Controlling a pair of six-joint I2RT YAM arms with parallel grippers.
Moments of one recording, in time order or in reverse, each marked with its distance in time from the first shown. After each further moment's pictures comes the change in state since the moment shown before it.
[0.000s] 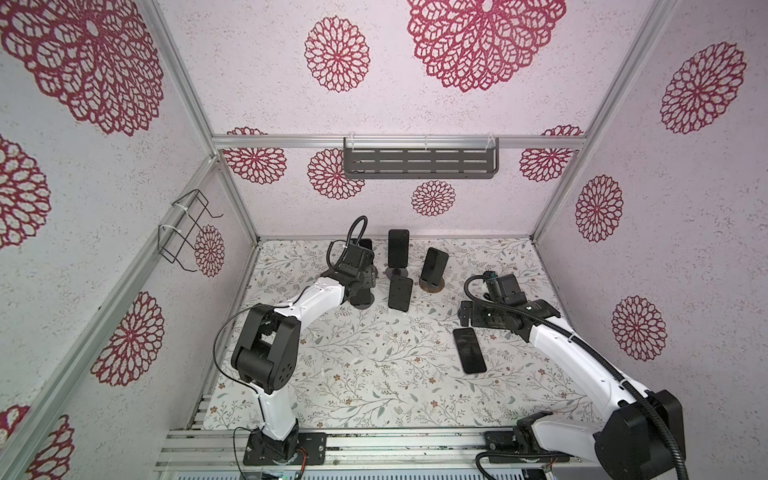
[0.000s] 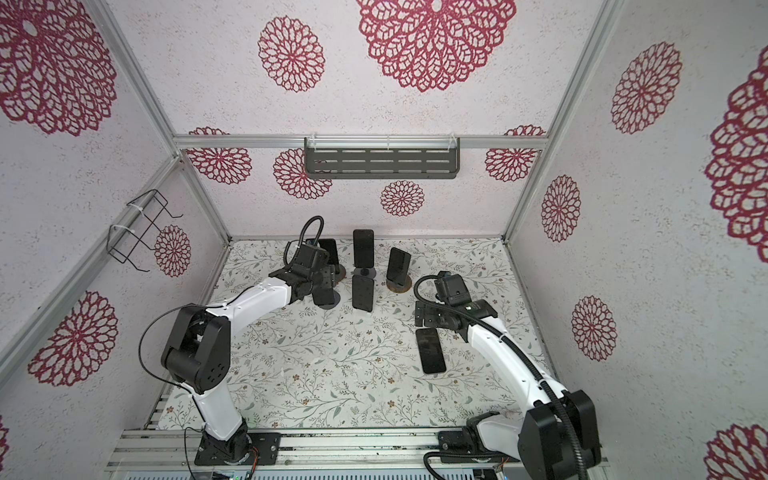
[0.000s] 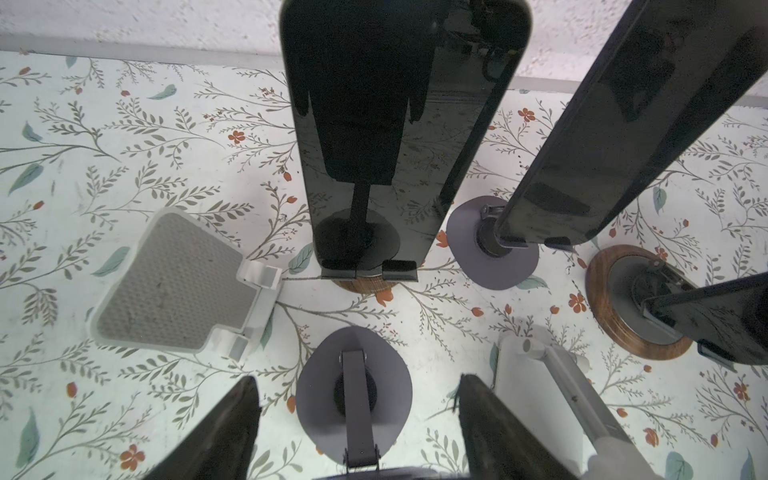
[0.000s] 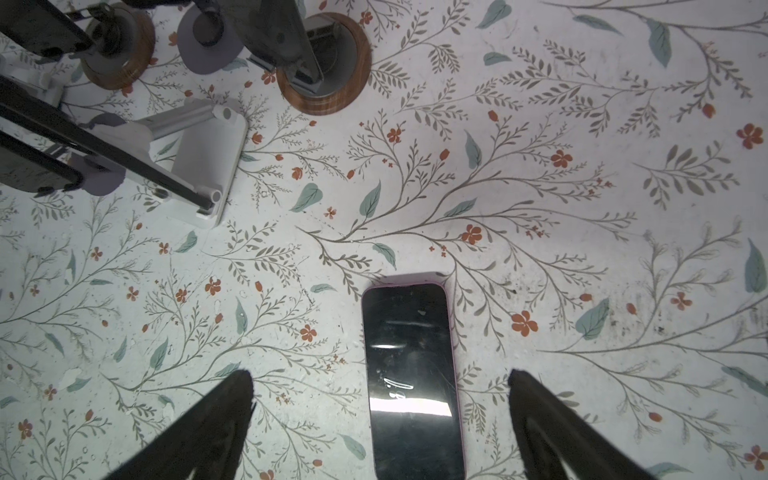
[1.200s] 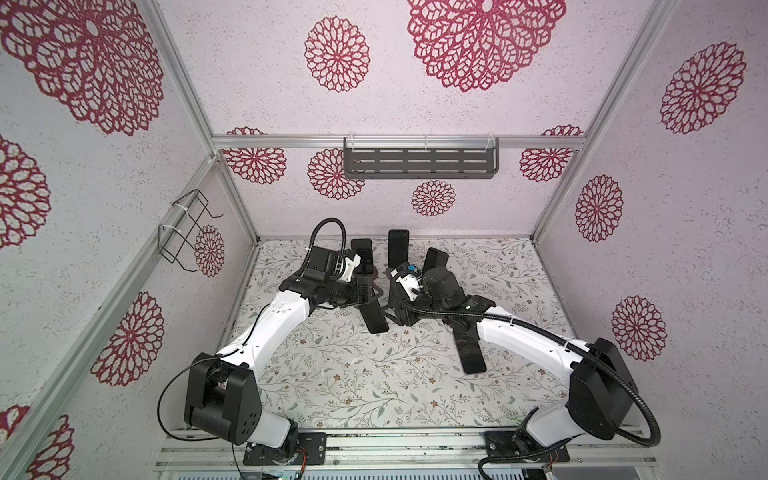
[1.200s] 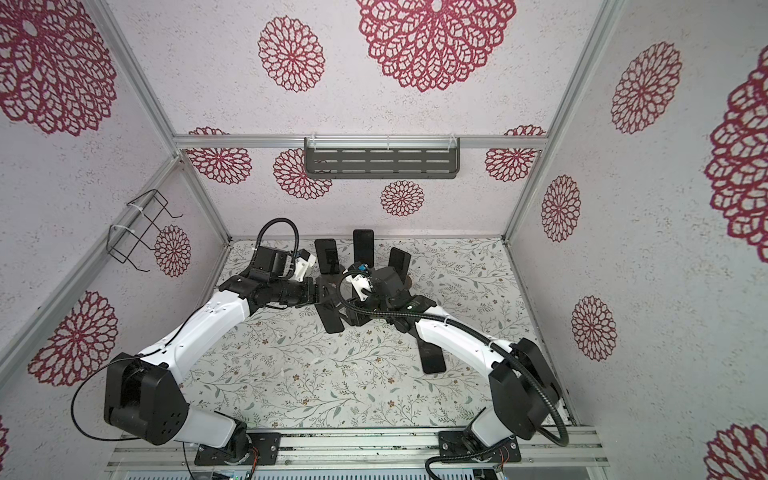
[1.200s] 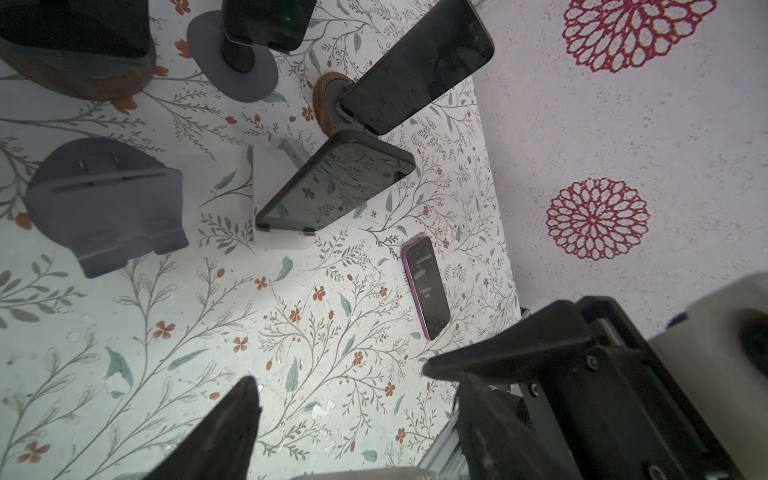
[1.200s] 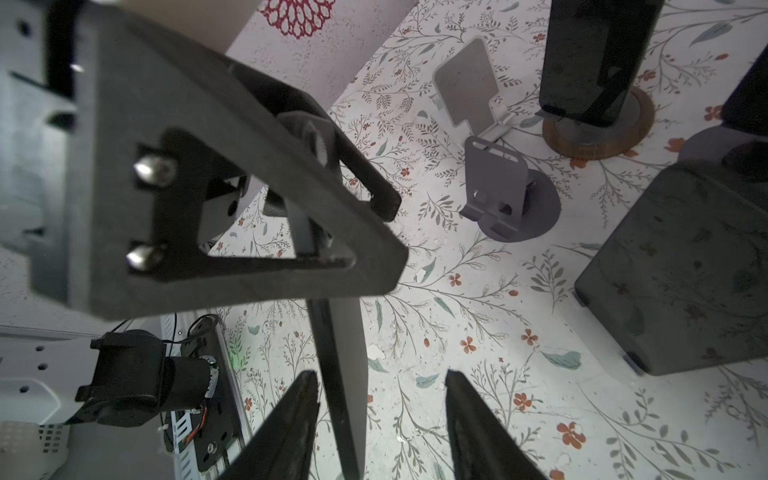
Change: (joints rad) left arm 0.120 -0.348 -0.135 -0.248 0.874 -0.047; right arm 0.405 0.307 0.169 0.532 -0.412 -0.008
